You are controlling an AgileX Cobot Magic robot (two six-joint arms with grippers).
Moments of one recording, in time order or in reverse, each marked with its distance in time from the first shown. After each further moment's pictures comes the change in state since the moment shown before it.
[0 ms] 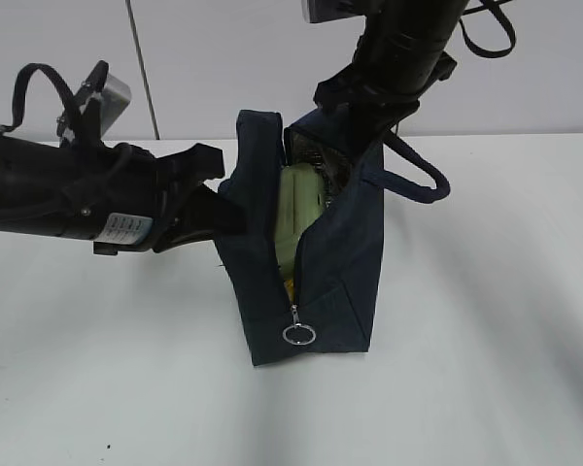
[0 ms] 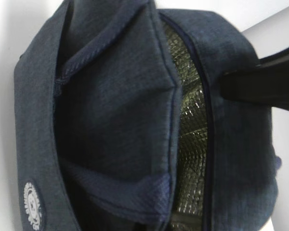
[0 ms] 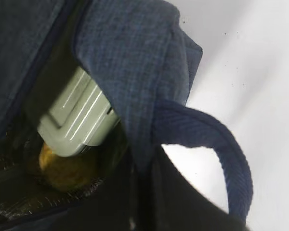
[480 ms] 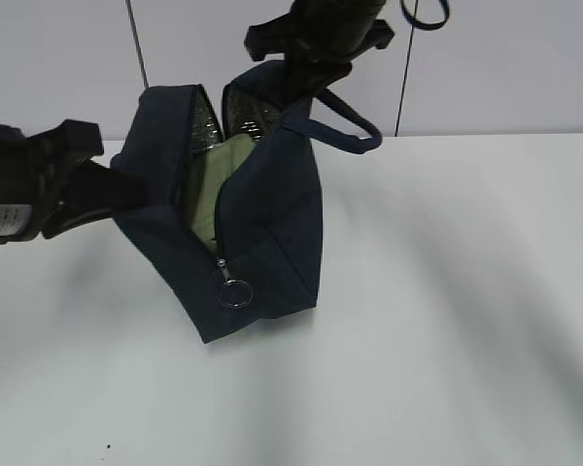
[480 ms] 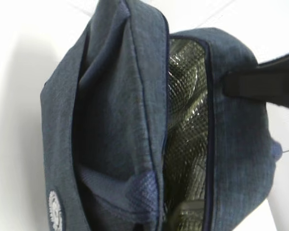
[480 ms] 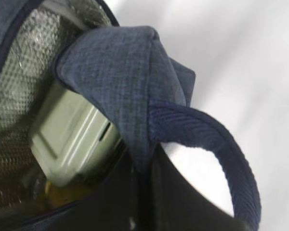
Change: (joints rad) left arm 0.150 -0.246 0.141 0.037 -0.023 -0.003; right arm 0.045 0.105 -0.266 0.071 0.010 0.091
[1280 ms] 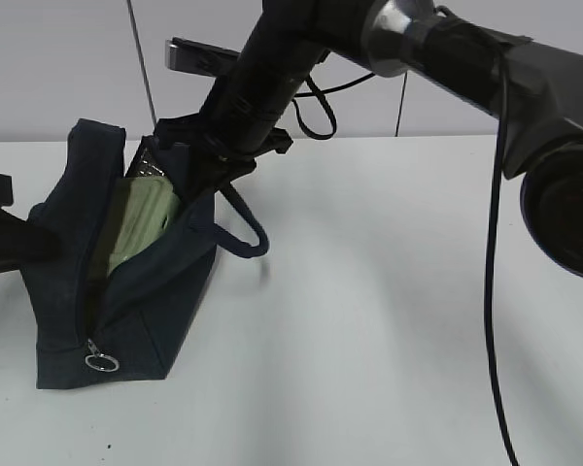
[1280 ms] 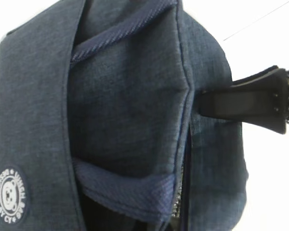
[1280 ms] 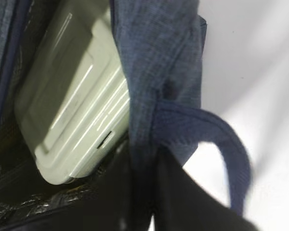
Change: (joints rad) left arm 0.320 -0.046 0.087 0.321 0.189 -0.145; right arm 0.101 0.289 -0.148 0.272 -0.031 0.000
